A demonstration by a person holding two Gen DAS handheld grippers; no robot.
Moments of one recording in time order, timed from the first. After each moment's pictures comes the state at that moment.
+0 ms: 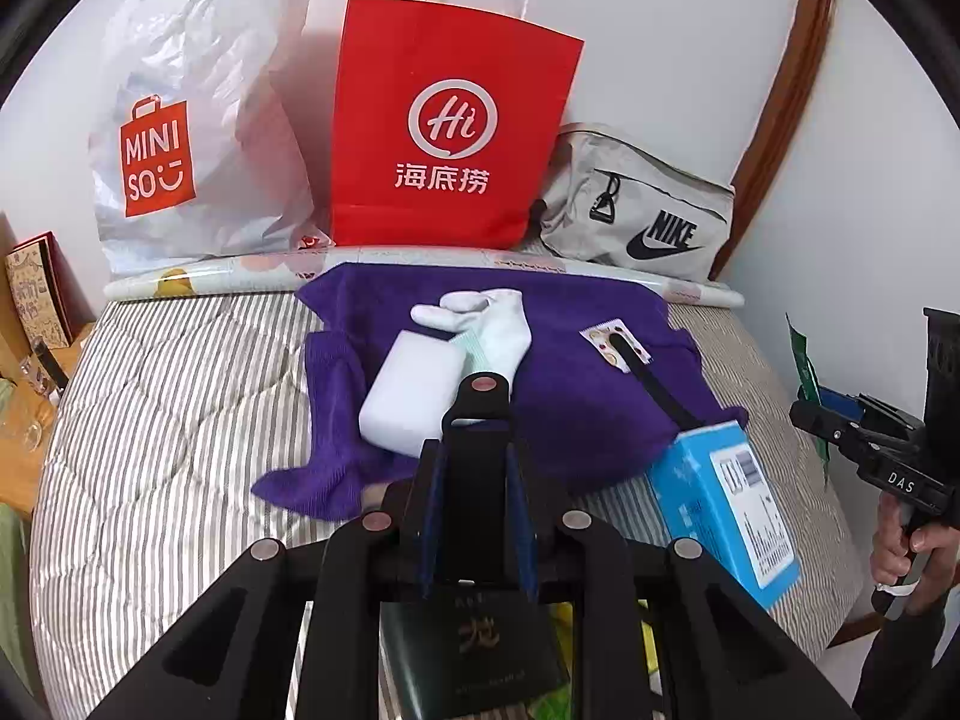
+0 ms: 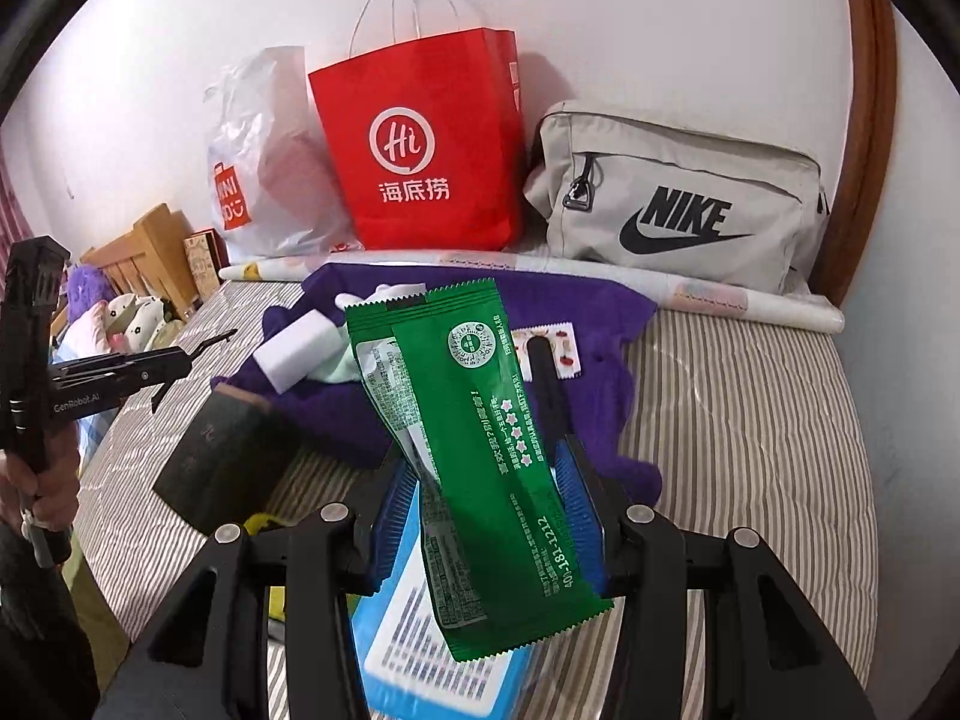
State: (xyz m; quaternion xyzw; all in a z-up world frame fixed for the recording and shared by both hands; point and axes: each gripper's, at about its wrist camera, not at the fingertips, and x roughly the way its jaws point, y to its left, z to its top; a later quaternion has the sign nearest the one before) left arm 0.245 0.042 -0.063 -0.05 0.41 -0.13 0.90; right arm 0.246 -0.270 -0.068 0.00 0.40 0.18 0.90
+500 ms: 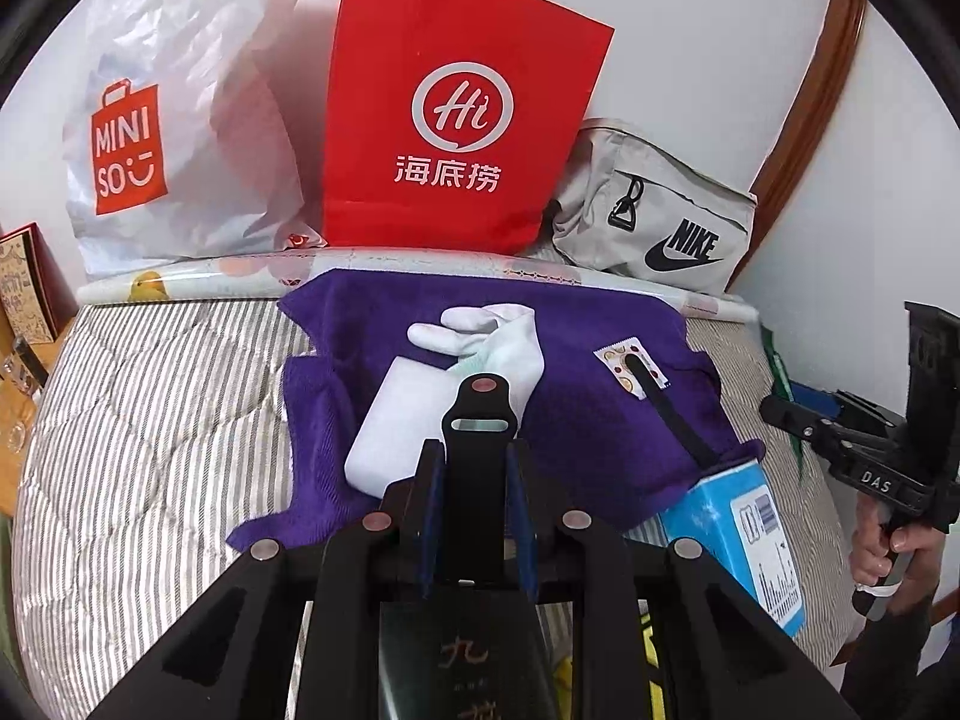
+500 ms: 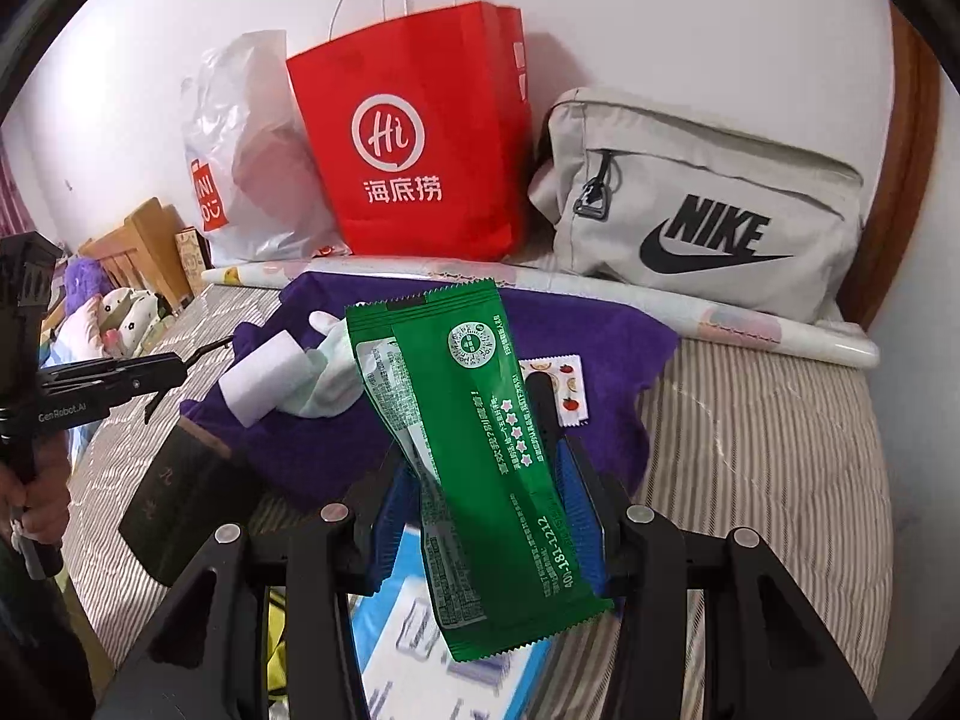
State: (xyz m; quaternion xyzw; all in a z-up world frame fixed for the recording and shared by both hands) left arm 0.289 0.035 -0.075 -0.07 0.42 -0.13 0.89; right arm 0.307 -0.257 -0.087 0.00 0.41 0.19 0.89
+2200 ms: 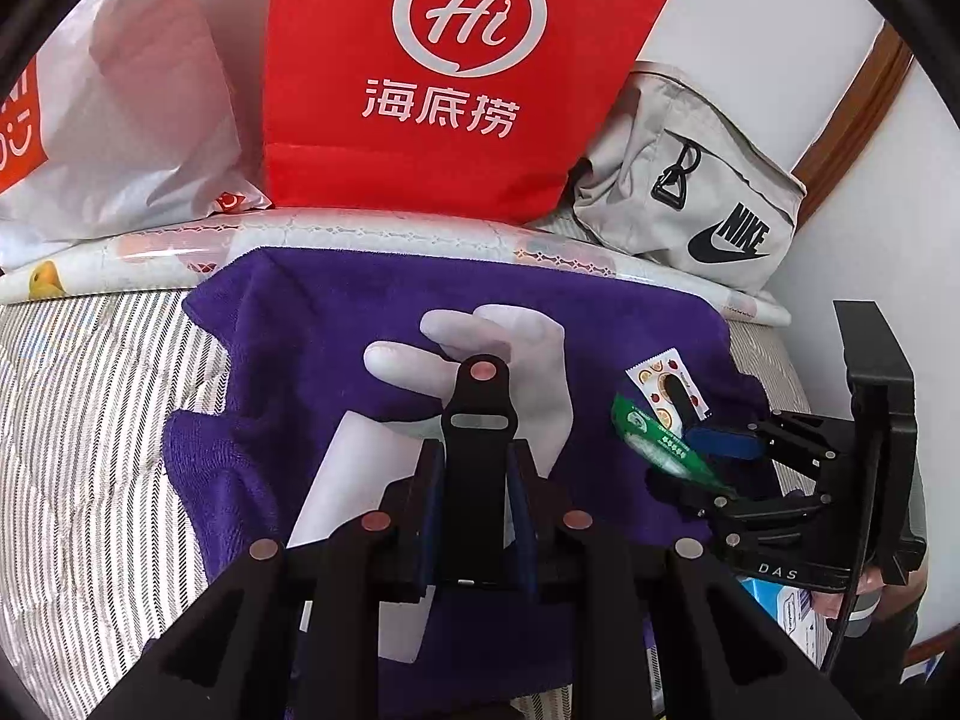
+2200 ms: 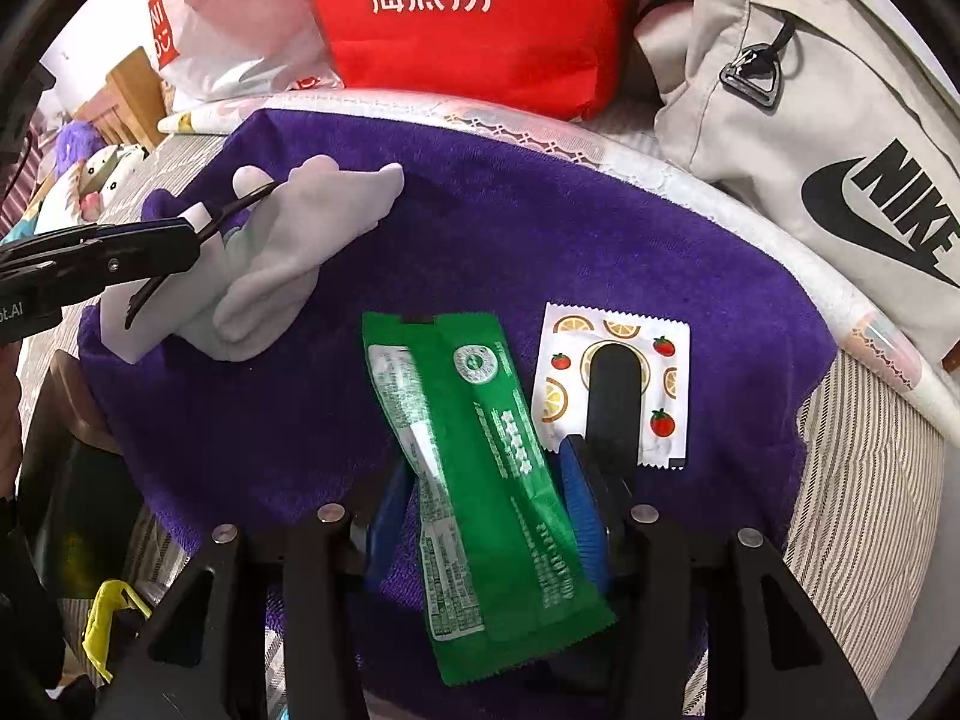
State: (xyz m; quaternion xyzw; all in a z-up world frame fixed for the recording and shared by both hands) left arm 0.374 0.008 -0.125 -0.09 0.48 -0.14 0.86; right arm 0.395 -0.189 -0.175 -0.12 0.54 0.22 0.80
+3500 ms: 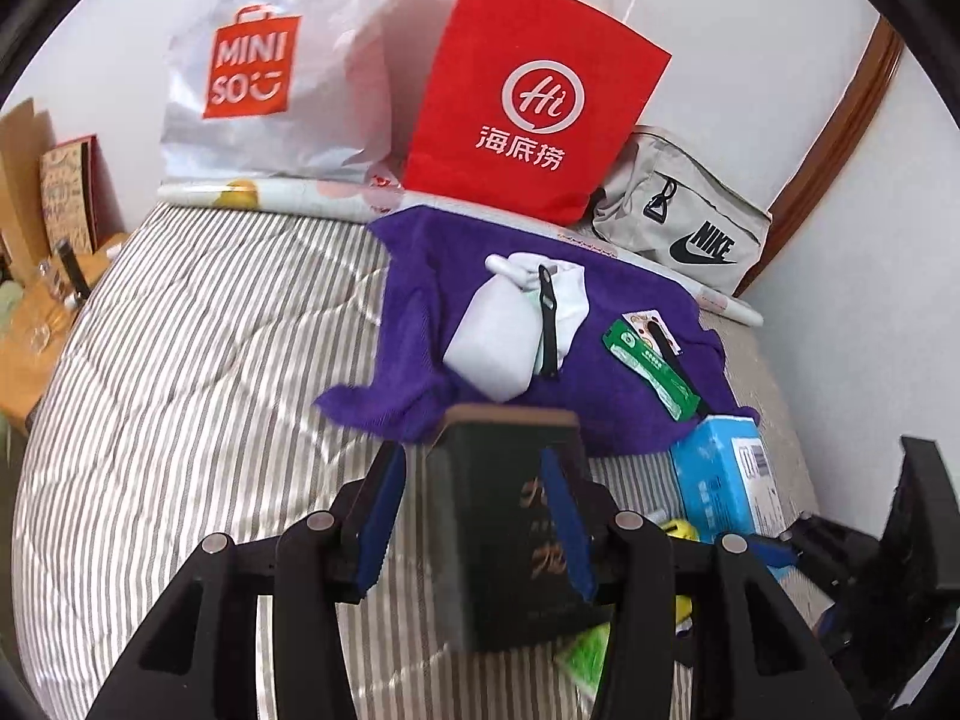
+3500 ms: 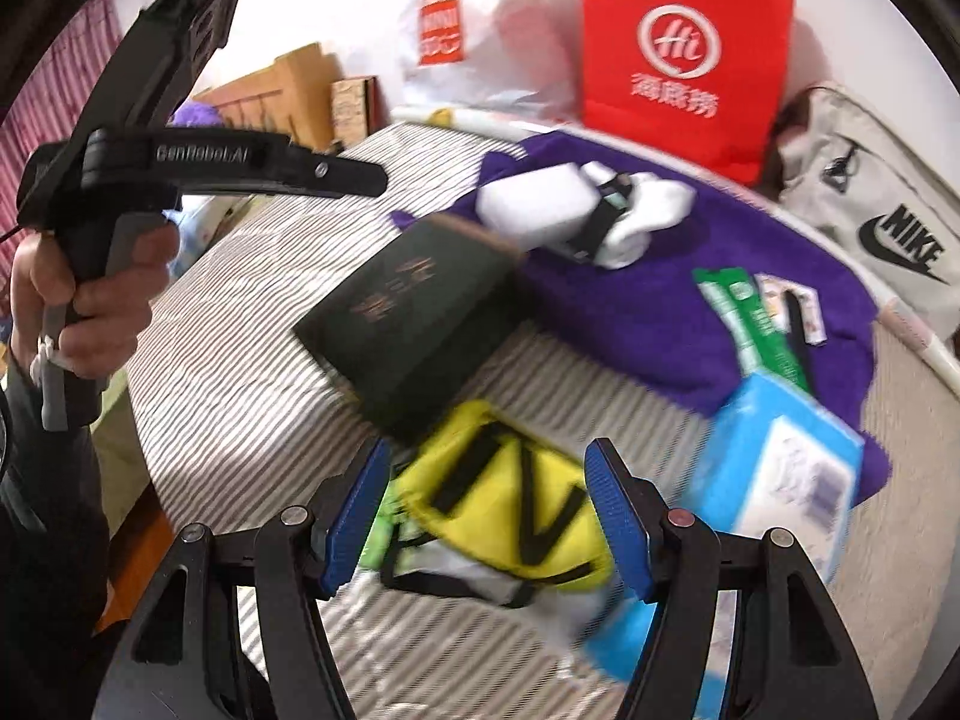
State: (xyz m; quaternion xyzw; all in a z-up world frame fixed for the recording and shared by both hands) left arm 0.220 0.096 -0.082 -0.13 0.45 -0.10 0.88; right arm 0.174 -0.129 -0.129 -0.12 0.45 0.33 0.82
